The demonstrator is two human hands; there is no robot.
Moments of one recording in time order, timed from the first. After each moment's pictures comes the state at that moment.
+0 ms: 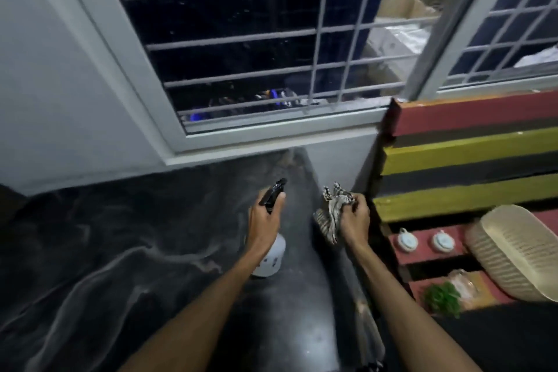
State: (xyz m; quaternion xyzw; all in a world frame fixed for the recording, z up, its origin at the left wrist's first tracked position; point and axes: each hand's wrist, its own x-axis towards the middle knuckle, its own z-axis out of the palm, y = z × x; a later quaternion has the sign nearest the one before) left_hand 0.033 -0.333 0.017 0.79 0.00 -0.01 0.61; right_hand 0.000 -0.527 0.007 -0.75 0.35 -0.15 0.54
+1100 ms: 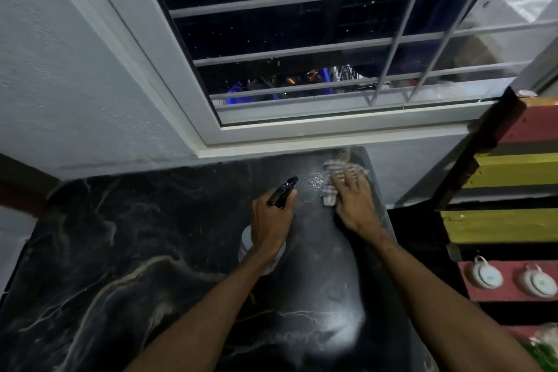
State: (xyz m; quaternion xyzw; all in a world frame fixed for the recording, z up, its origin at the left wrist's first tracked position) left_hand 0.134 -0.285 -0.025 0.85 0.10 0.03 0.51; right_hand 0.163 -0.492 -0.093 -0.99 0.00 0.06 0.15
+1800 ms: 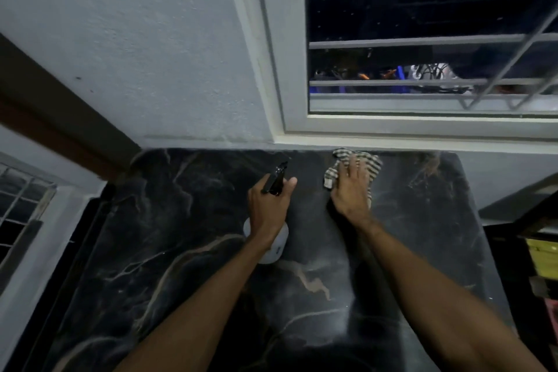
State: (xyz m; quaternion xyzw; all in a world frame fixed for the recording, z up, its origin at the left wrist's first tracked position) left_hand 0.138 -0.112 -0.016 0.83 0.16 0.13 0.53; right_hand 0.202 -0.294 -0.088 -0.96 0.01 0.07 0.26
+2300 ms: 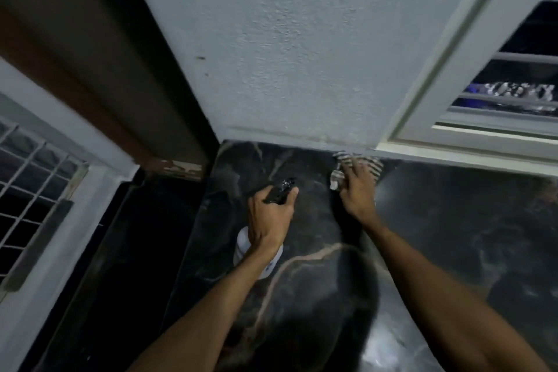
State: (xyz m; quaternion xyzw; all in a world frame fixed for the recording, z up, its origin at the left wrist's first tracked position) left_hand 0.110 0.153 -0.016 0.83 0.23 0.14 0.48; right_hand 0.208 -0.037 -0.079 -0.96 -0.06 0.04 0.27
